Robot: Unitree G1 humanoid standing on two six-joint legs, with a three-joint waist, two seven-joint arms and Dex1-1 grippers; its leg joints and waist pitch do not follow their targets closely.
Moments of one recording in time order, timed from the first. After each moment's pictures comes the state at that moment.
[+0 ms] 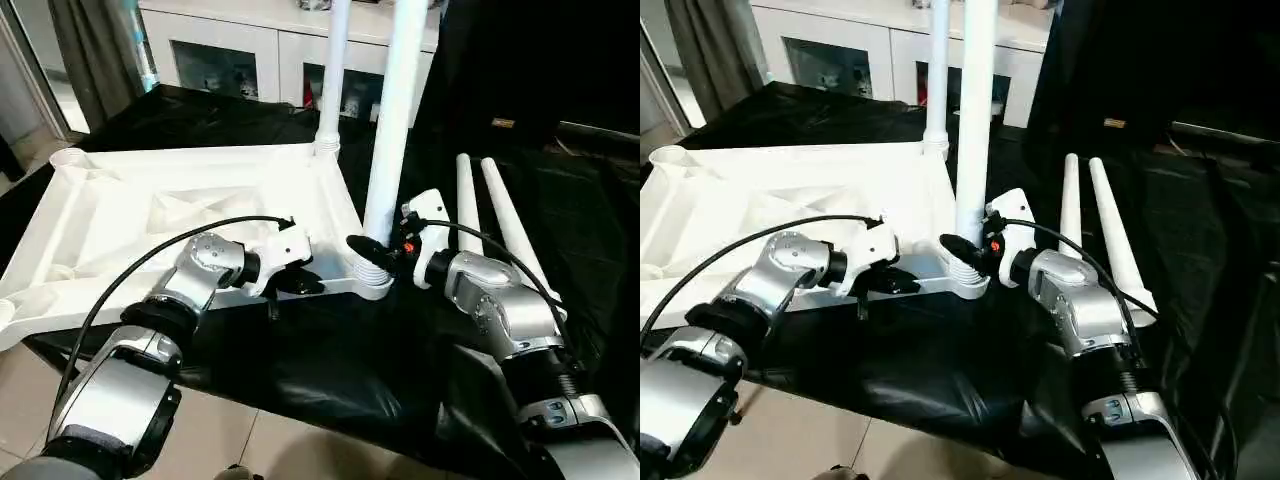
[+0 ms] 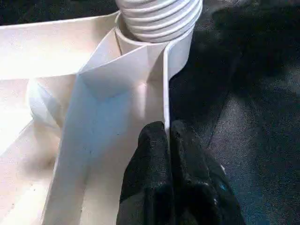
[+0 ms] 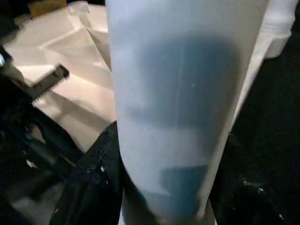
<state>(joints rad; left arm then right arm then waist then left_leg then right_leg) -0.82 0.30 -0.28 1.00 0.15 -0.11 -1.13 -0.54 -0.24 0.08 0.42 0.24 0.36 0.69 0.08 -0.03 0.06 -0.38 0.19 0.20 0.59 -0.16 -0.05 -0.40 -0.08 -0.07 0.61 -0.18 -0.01</state>
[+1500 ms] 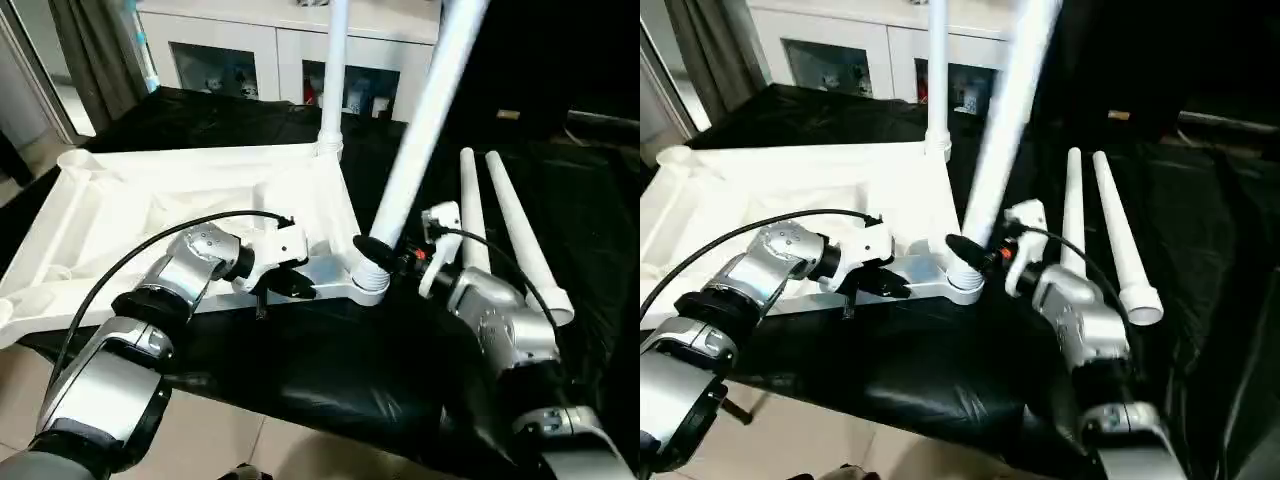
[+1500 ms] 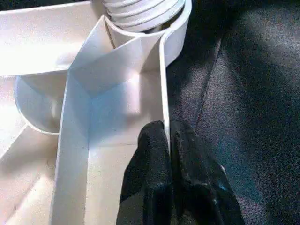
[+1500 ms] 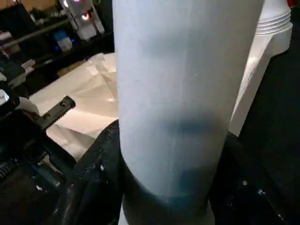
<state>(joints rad) -0.83 0.34 -0.33 0.92 0.16 -0.07 -1.24 -0.48 -0.17 -0.05 0.51 0.39 0.25 0.76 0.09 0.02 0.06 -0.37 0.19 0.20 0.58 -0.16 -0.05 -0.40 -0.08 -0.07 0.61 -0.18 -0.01</state>
